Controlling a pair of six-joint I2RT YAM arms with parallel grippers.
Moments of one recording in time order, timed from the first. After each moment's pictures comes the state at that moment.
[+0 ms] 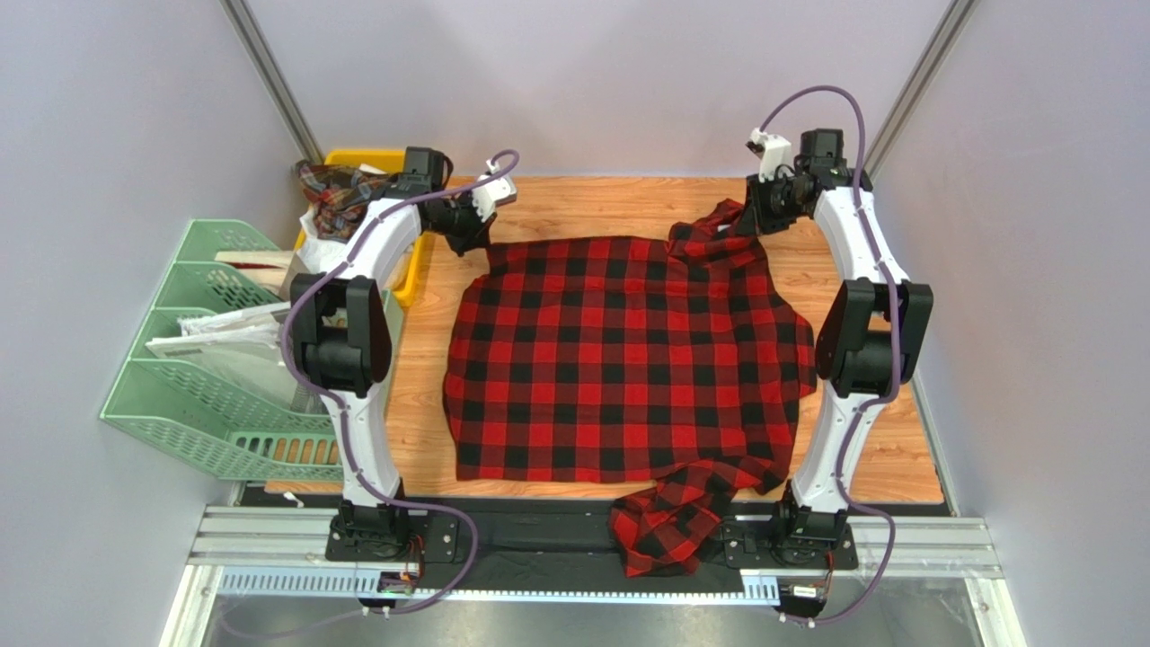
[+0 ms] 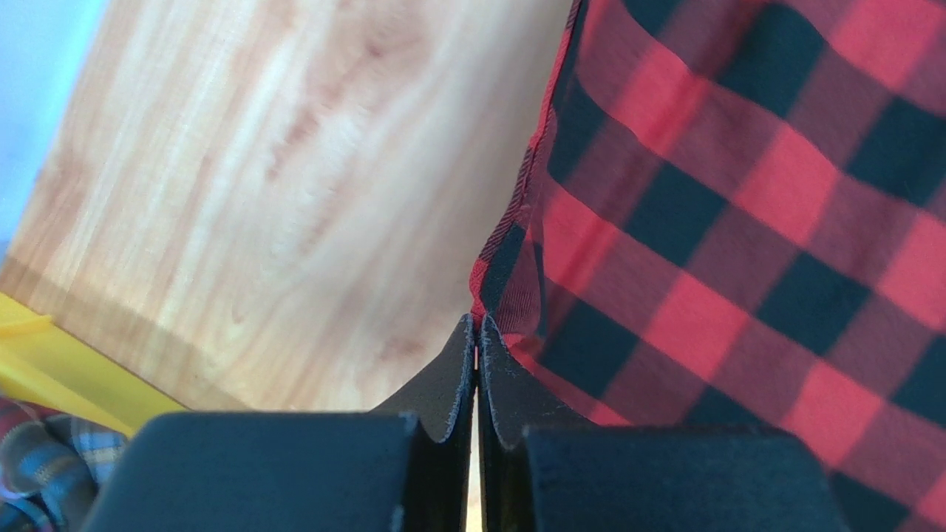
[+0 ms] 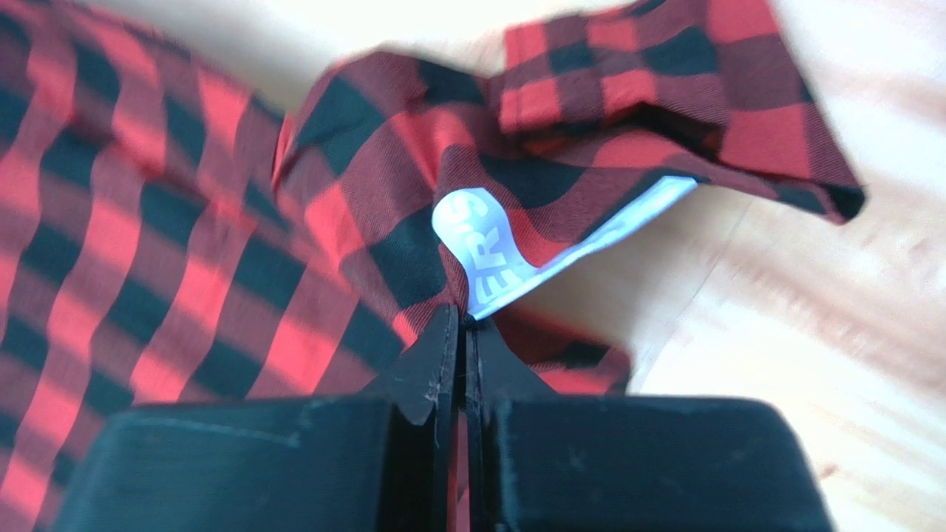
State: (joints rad) left arm -0.10 2.07 1.79 -0.67 0.58 0.85; right arm -0.07 2.08 1.93 -0.76 -0.49 -0.29
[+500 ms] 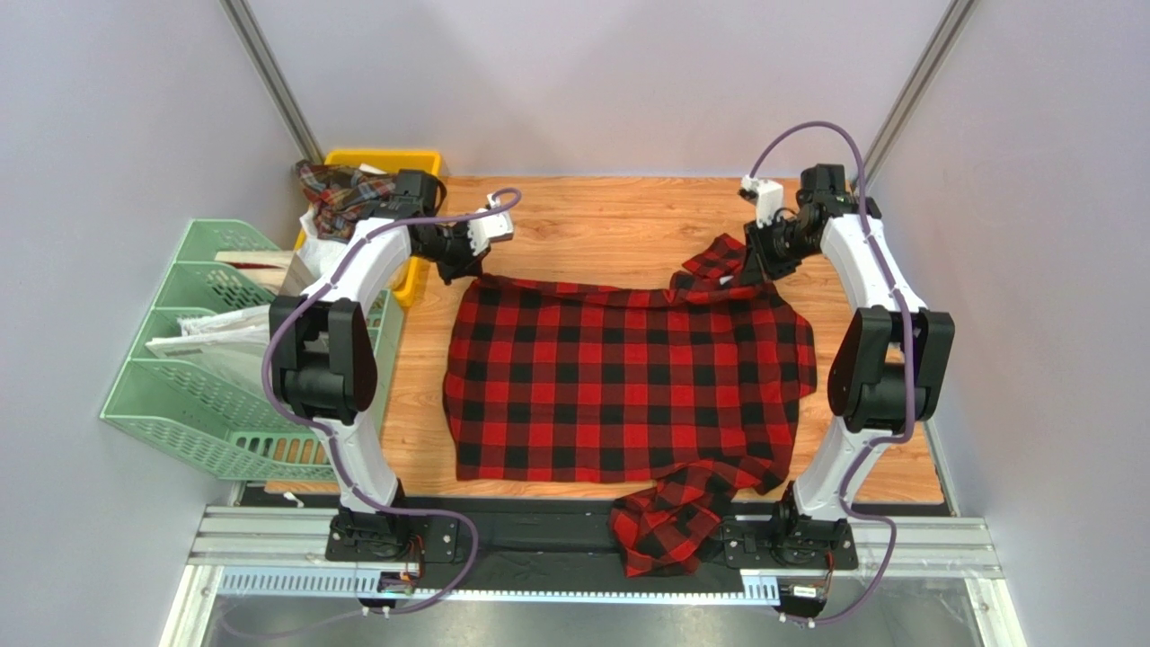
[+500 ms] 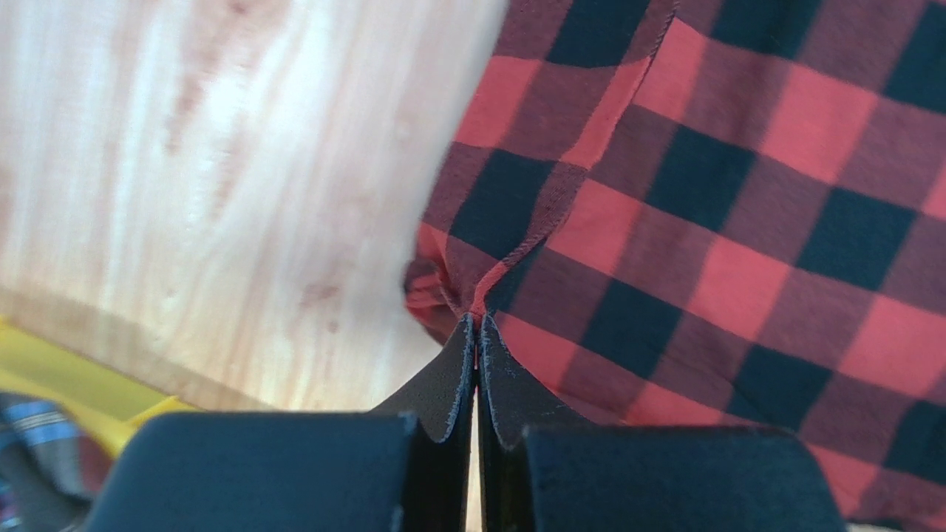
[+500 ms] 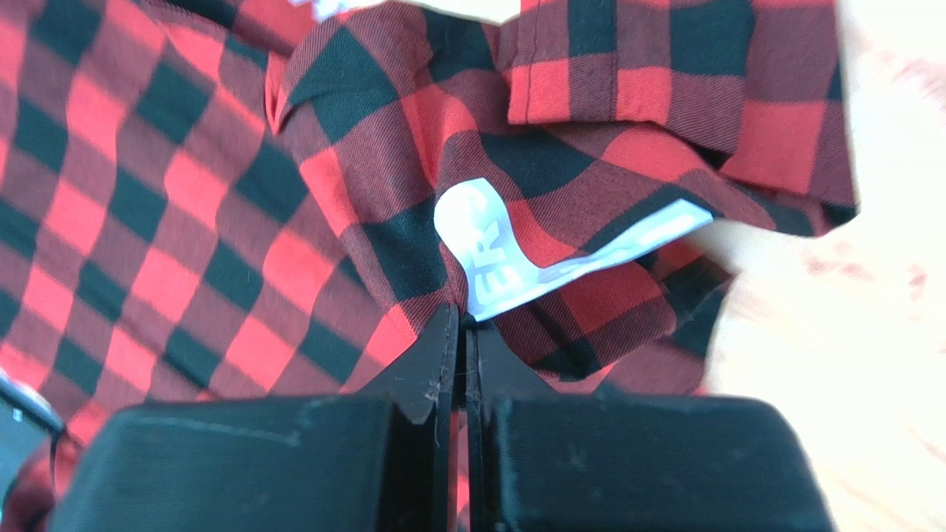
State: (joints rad) left arm -0.10 1.87 1.55 -0.75 0.59 1.06; right arm -0.07 1.85 1.63 -0.90 -0.50 -0.45
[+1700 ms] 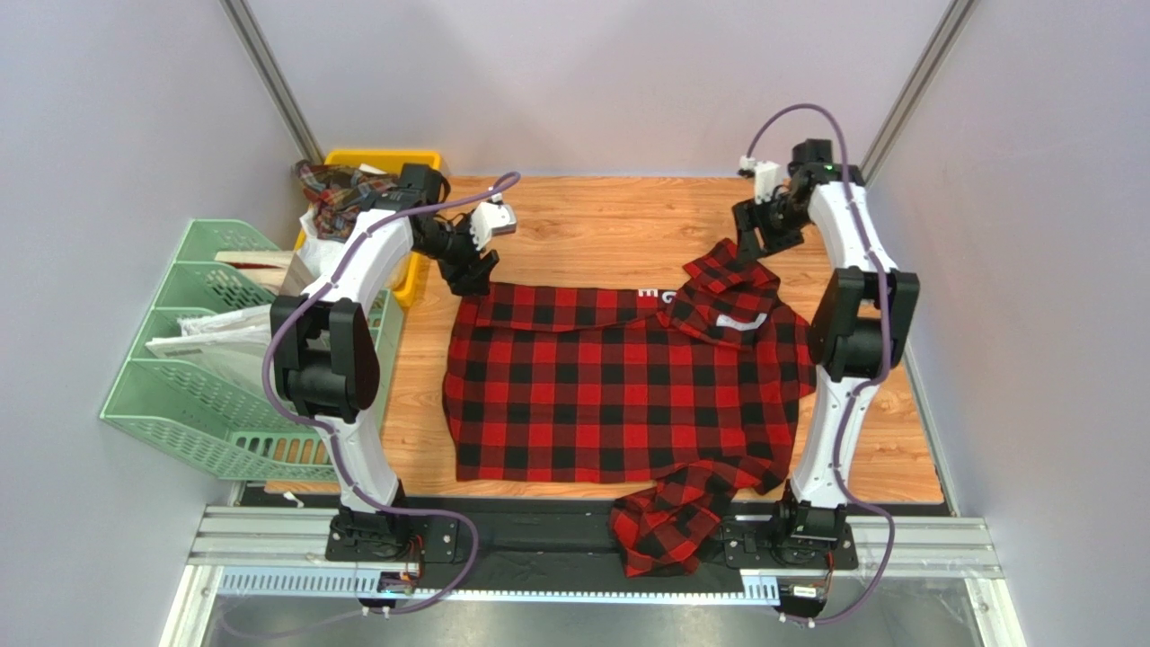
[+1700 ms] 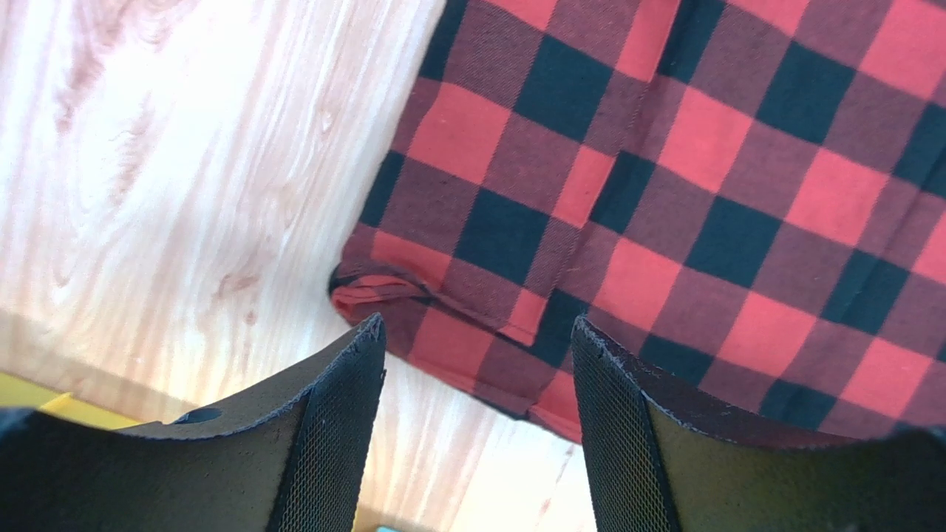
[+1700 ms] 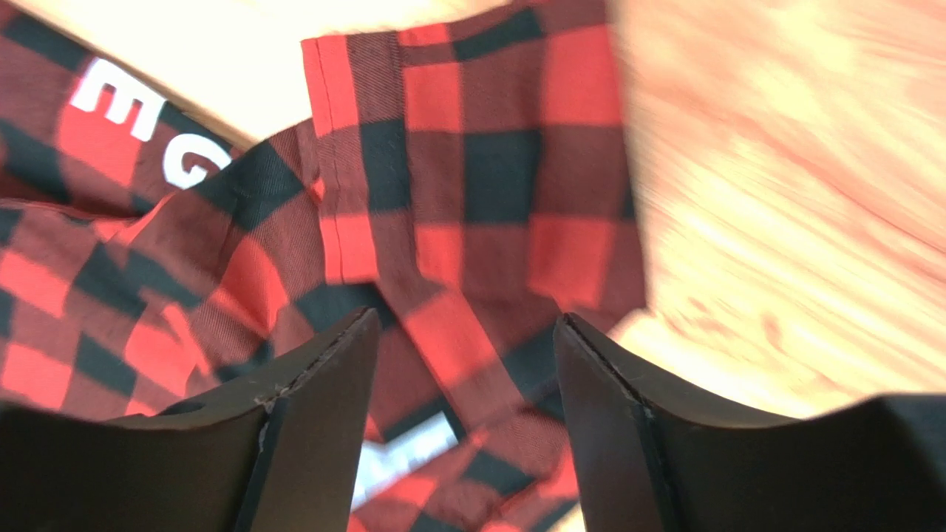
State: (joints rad) left arm -0.12 1.88 1.63 -0.92 0.61 0.98; right arm -0.09 2.18 2.03 -1.02 -0.37 -0.45
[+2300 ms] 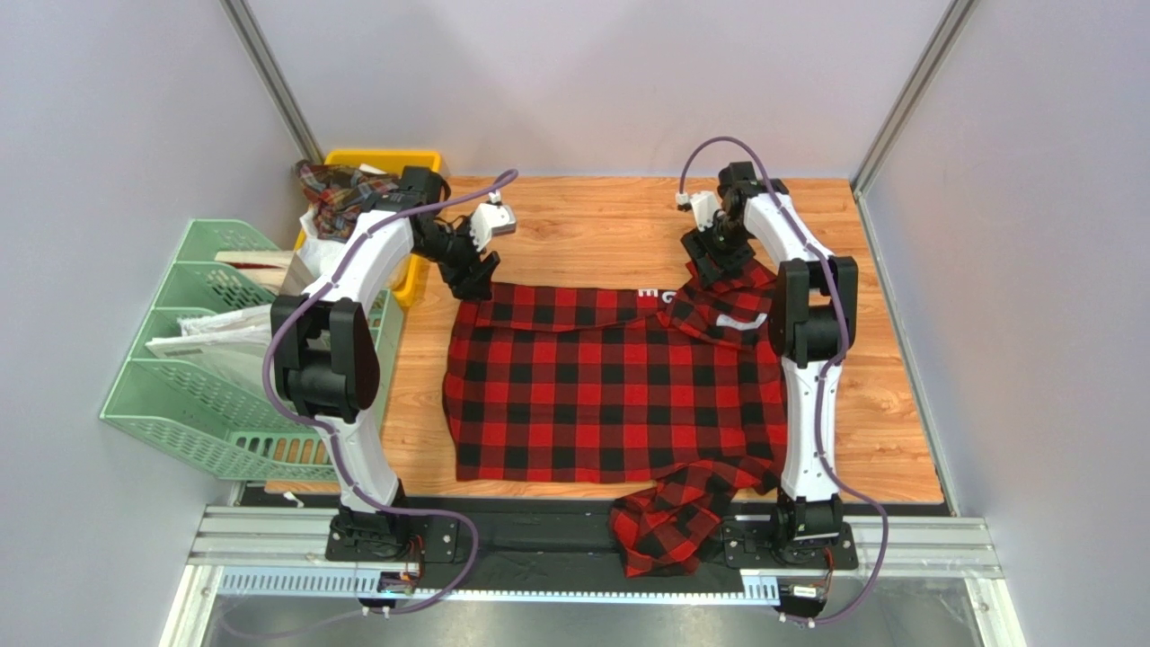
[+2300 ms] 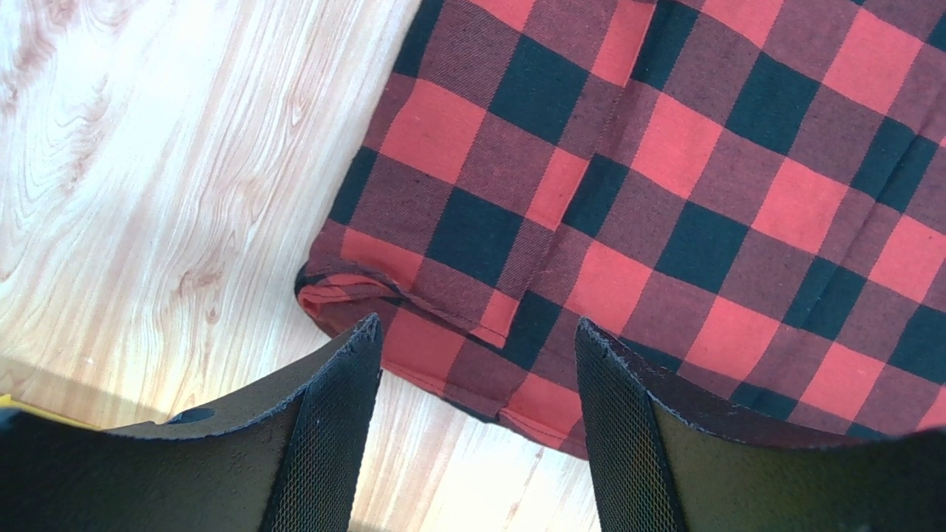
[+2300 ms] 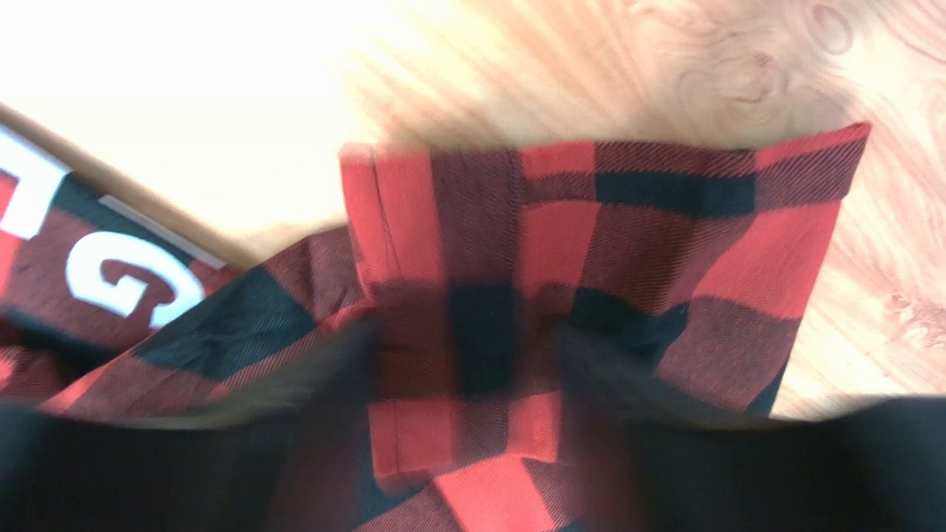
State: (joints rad) left arm -0.12 1.88 1.61 -0.93 0.63 0.93; right arm 0.09 2.38 2.08 -0.99 -0.17 -0.50
